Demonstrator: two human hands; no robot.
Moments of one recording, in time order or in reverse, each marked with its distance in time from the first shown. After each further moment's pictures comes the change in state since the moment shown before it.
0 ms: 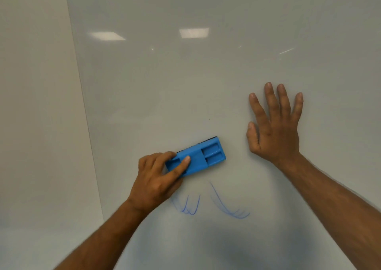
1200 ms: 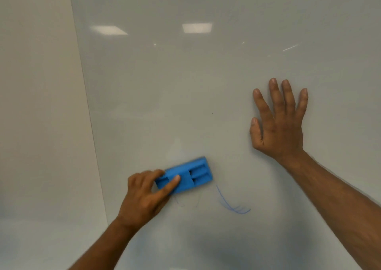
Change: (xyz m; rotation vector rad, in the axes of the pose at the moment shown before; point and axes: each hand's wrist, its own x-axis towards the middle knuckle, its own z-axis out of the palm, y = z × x) left_hand -0.069 0.003 -0.014 0.037 -0.158 -0.065; right_hand -0.002 0.000 0.003 -0.004 0.008 0.000
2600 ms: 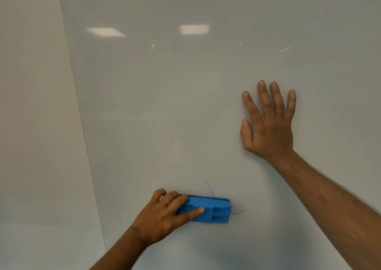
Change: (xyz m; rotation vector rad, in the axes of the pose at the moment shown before) left_hand -0.005 0.050 0.023 0.015 -0.121 0.347; right_hand -0.001 0.002 0.001 0.019 0.004 -0.011
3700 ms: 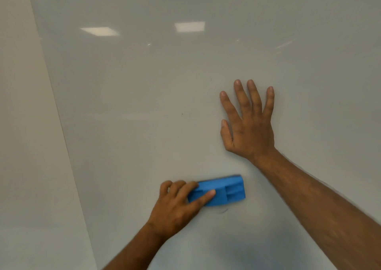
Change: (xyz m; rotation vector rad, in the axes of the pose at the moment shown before) left_hand 0.073 0.043 0.017 -0.034 0.116 -0.221; right_hand -0.001 0.003 -0.001 -0.001 -0.024 -0.039
